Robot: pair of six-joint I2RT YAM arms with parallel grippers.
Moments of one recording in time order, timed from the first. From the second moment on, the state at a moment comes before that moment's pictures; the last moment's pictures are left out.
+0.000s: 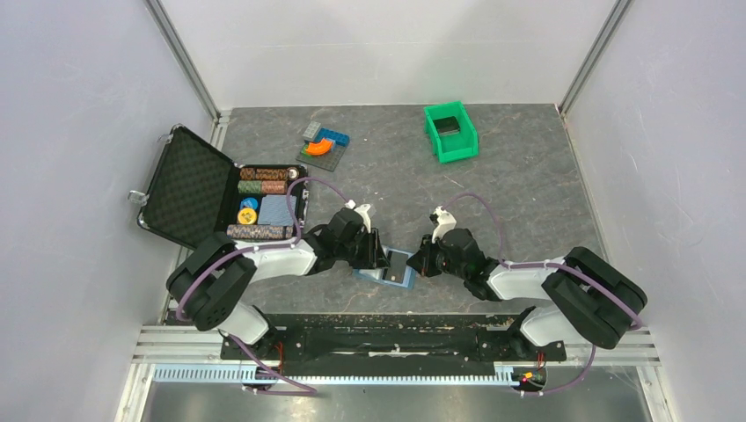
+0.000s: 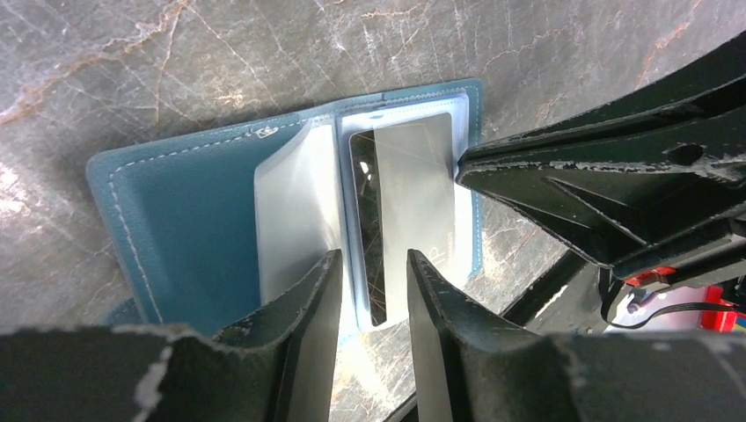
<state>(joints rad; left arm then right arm) -0.77 1.51 0.62 0.10 0.24 -0.71 0.74 1.40 0.30 0.54 -0.09 0.59</state>
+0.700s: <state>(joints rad) -0.77 1.58 0.58 0.26 0.34 -0.74 0.73 1.40 0.28 0.58 -0.10 0.59</state>
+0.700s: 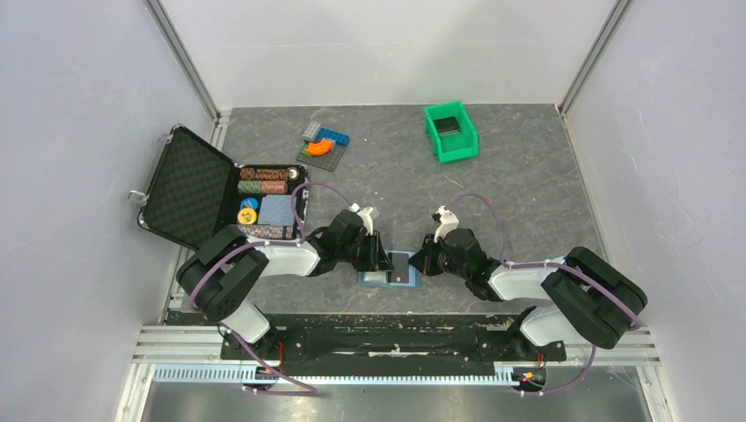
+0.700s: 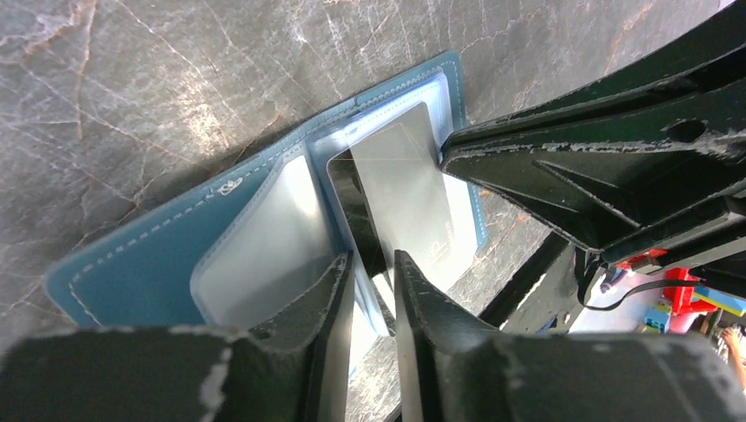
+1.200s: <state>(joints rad) -0.69 1.58 0.56 0.26 0.40 -0.82 0.72 1.39 0.27 0.59 -0.09 0.59</state>
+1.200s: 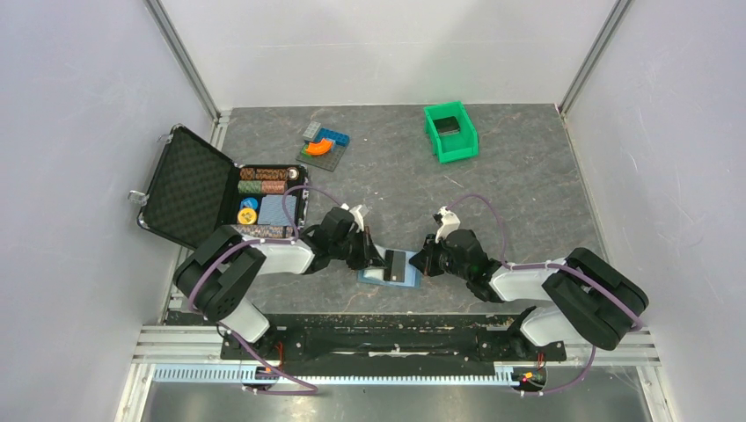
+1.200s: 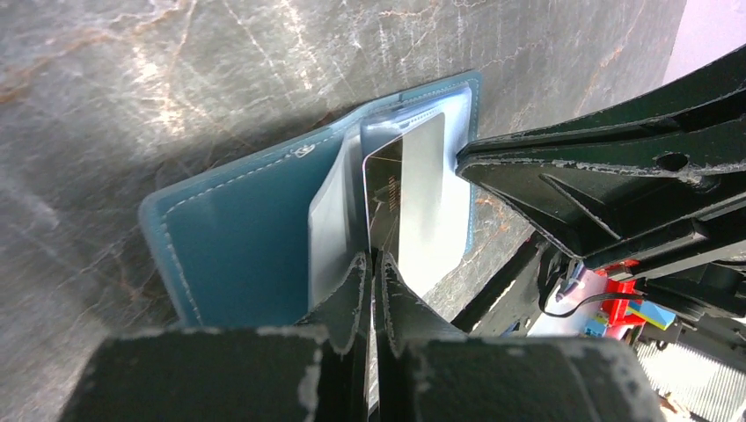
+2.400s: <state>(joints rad) -0.66 1.14 0.51 -0.05 0.36 -0.78 0.64 1.16 0.36 0.37 -0.26 0.40</state>
